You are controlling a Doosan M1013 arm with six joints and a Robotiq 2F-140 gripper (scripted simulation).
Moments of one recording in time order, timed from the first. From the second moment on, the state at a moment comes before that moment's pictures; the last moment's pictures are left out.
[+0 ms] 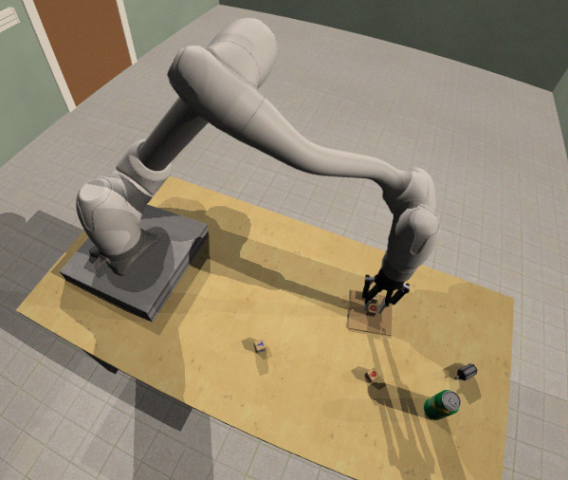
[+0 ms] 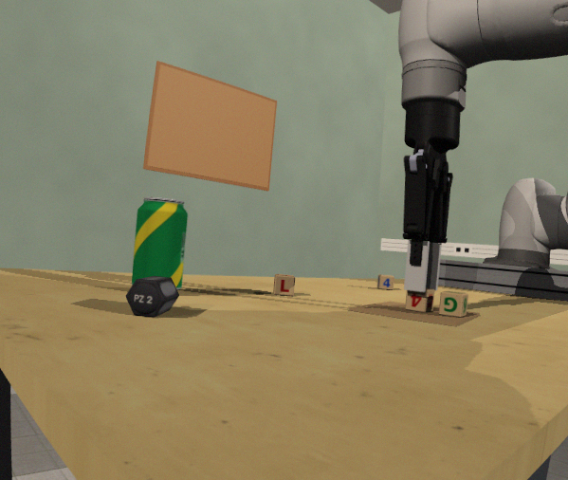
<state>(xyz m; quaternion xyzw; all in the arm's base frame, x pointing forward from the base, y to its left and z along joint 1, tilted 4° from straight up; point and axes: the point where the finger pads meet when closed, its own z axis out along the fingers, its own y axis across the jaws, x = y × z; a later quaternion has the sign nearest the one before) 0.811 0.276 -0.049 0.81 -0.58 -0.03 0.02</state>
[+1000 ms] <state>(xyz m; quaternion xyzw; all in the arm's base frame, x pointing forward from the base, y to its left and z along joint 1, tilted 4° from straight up) 0.815 0.278 0.012 0.81 -0.58 -0.03 0.02</state>
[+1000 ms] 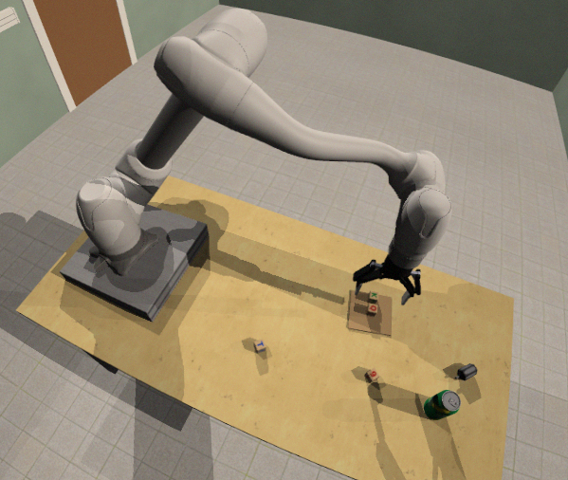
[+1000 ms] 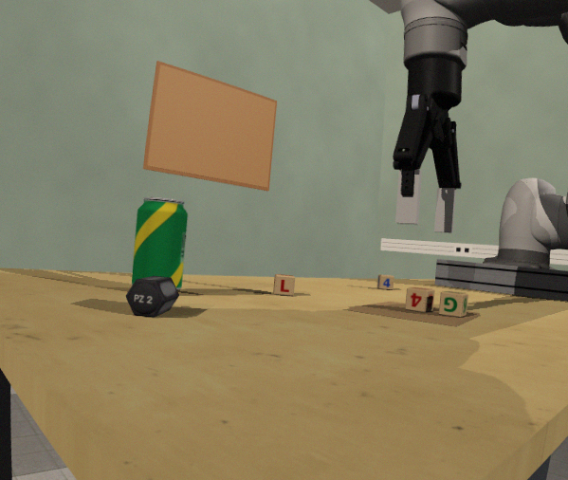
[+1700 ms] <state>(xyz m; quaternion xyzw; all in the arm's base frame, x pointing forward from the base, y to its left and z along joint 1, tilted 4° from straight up) 0.762 0.172 0.023 0.86 -0.50 -0.03 0.02</state>
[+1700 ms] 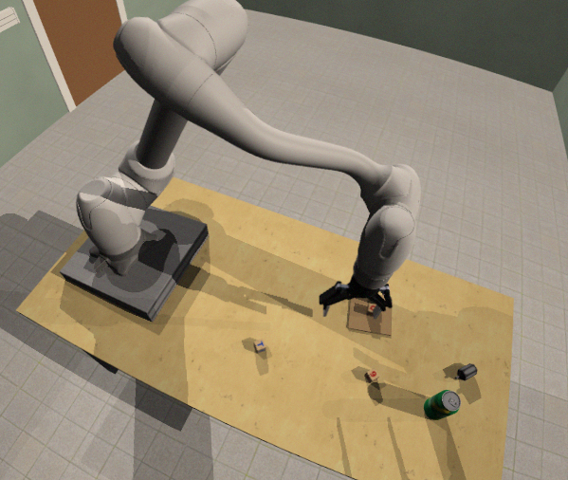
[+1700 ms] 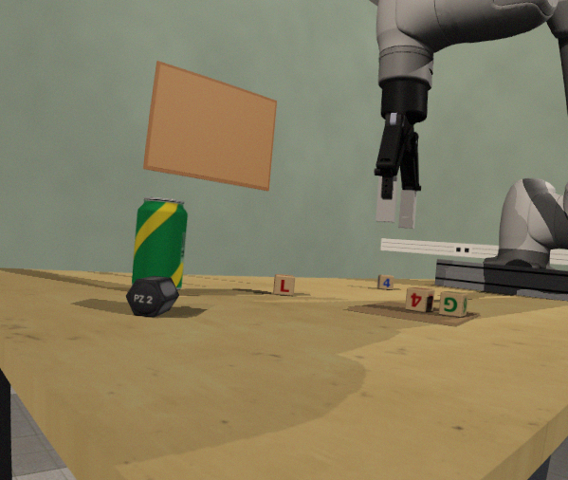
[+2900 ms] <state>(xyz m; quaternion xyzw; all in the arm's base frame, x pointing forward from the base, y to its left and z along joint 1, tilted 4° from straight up) 0.578 -0.016 0.026 0.95 -0.31 -0.03 0.01</state>
